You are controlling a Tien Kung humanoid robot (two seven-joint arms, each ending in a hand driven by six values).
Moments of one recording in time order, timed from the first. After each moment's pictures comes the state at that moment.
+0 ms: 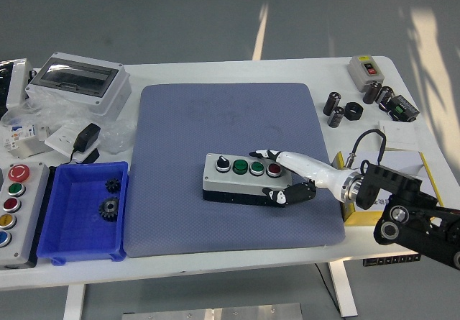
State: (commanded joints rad) left arm -0.02 0.15 -1.31 -0.18 1.07 0.08 0.23; right arm 0.61 -0.63 0.37 1.51 -1.35 -0.09 -0.03
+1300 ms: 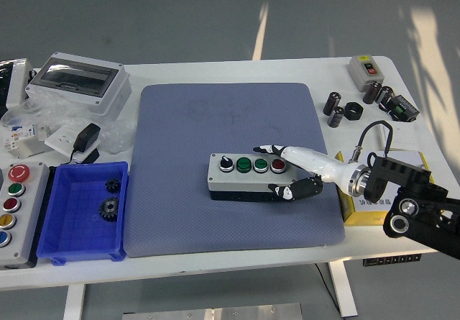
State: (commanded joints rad) left arm -0.02 0.15 -1.31 -0.18 1.08 0.08 0.24; right arm 0.66 -0.68 0.36 1.53 -1.36 -0.06 -0.01
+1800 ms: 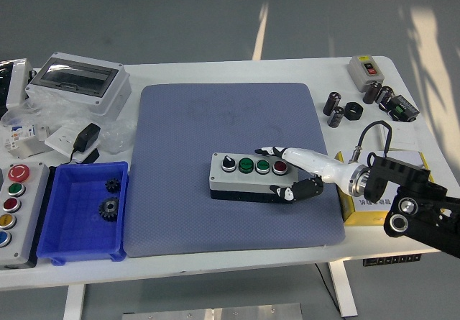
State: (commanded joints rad) left arm -0.02 0.16 -1.32 -0.18 1.08 0.08 0.24; right arm 0.67 -0.68 0.33 1.52 -1.36 -0.06 -0.02
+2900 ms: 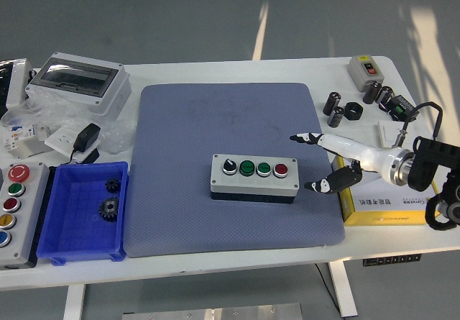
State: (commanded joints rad) left arm -0.01 0.15 -1.33 -0.18 1.08 0.08 0.24; right arm 0.50 -0.86 0.72 1.78 -1.28 0.22 -0.33
